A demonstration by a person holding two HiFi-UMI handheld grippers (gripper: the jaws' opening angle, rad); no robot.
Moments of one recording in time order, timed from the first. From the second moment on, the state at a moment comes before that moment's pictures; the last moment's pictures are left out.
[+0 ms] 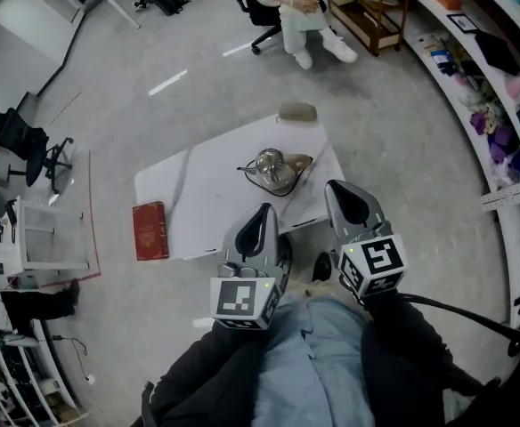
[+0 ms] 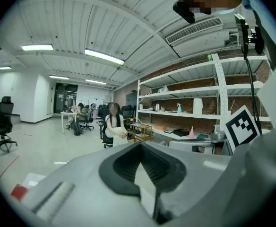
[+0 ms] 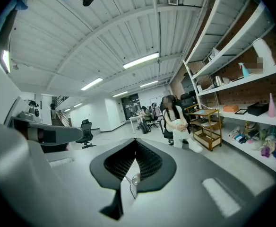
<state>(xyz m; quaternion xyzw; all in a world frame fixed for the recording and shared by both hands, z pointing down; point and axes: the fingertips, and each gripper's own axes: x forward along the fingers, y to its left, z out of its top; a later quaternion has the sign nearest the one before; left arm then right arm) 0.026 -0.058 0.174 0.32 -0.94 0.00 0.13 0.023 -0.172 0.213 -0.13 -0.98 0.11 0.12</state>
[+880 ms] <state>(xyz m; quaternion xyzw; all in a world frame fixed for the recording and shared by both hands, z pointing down) -0.074 -0.015 0.198 0.29 -0.94 -0.03 0.15 -0.068 -0.129 0.246 -0.15 -0.97 0.10 0.16</state>
